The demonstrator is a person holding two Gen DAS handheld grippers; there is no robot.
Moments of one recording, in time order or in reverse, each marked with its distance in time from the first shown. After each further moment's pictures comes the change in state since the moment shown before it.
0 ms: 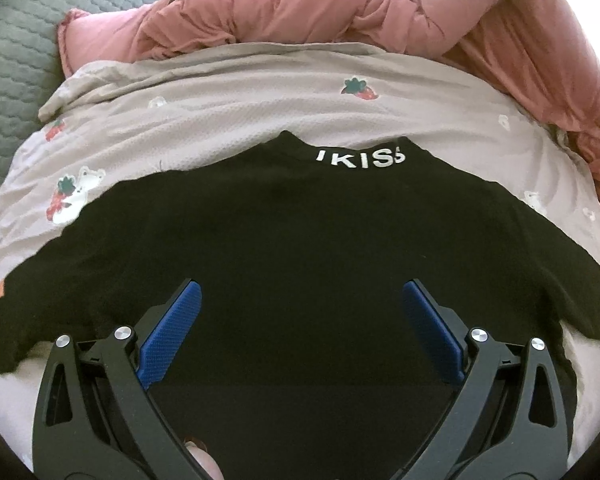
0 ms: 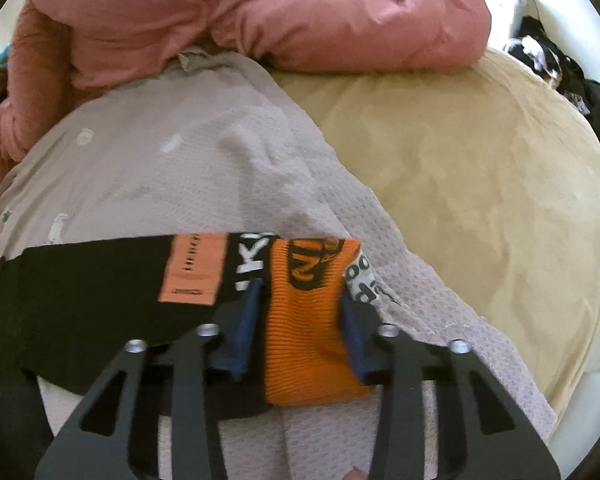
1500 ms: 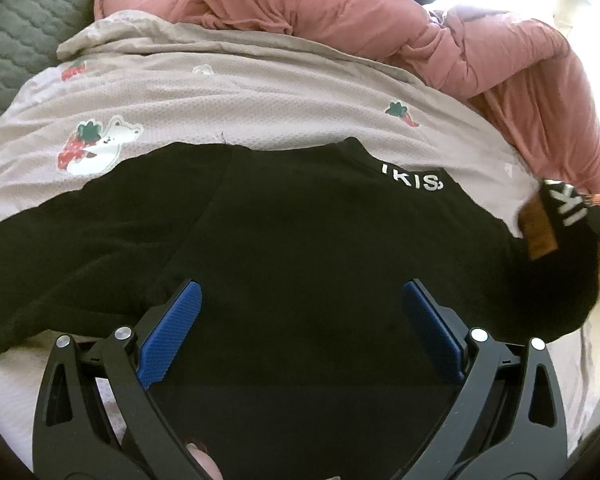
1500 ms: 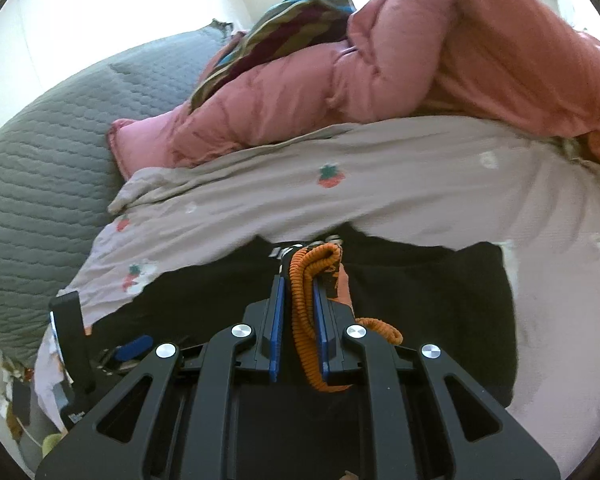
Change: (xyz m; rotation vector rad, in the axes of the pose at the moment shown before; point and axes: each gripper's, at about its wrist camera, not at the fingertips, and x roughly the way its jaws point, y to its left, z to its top) left arm -0.005 0.090 -0.012 -0.178 -0.011 -0.145; right arm -0.121 0.363 -0.042 -0.419 -0.026 0.669
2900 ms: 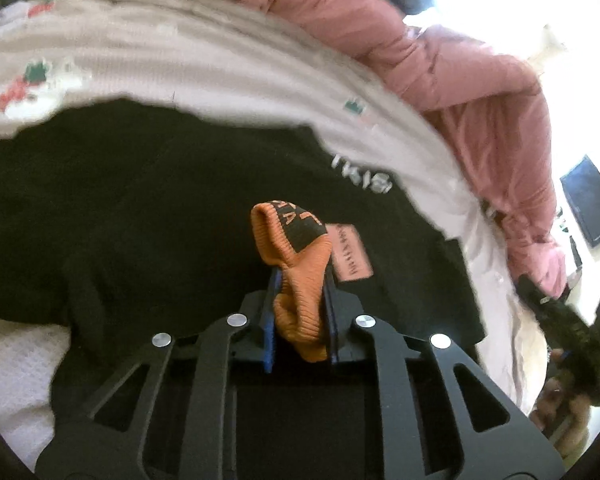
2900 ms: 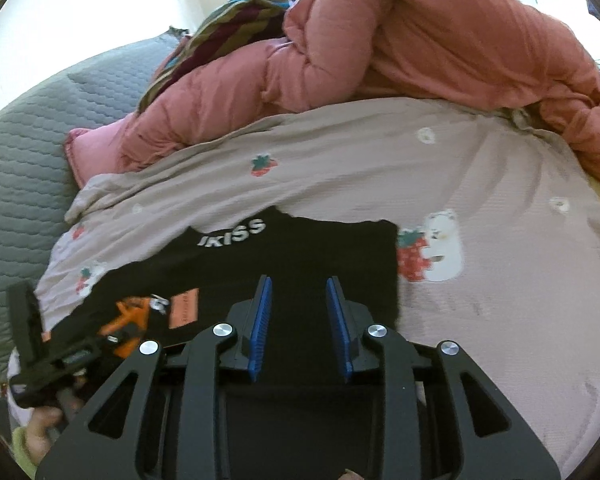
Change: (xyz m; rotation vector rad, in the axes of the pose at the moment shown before) left arm 0.011 0.010 -0.004 -0.118 -0.002 -0.296; right arm -0.013 -0.067 -0.033 0.077 -0.031 -0.184
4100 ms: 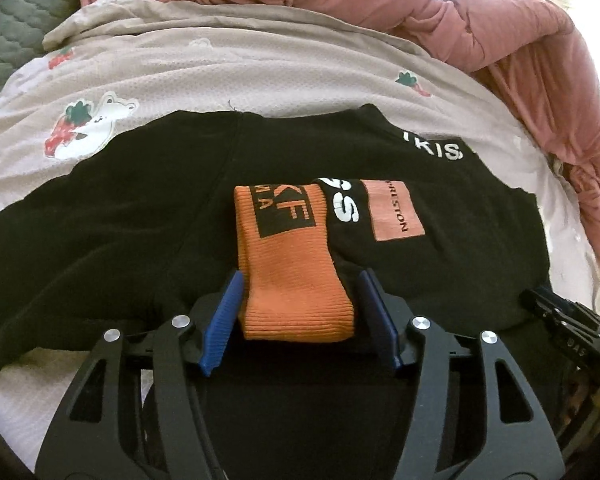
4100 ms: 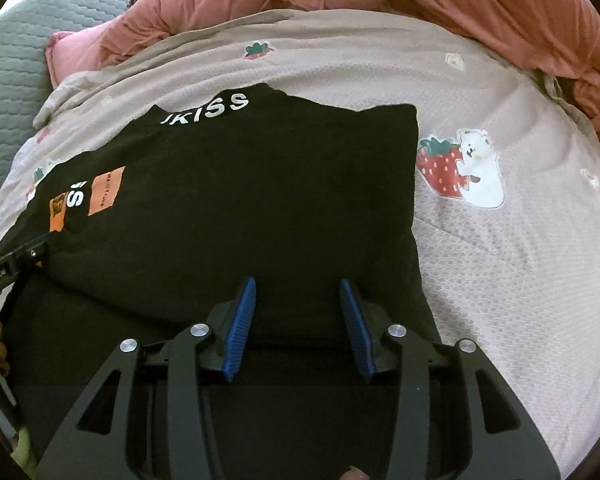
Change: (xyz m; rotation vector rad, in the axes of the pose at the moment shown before) left arm 0.007 0.012 -0.006 0.158 0.081 0.292; right arm 0.073 0.015 -0.049 -0.159 0.252 -0.078
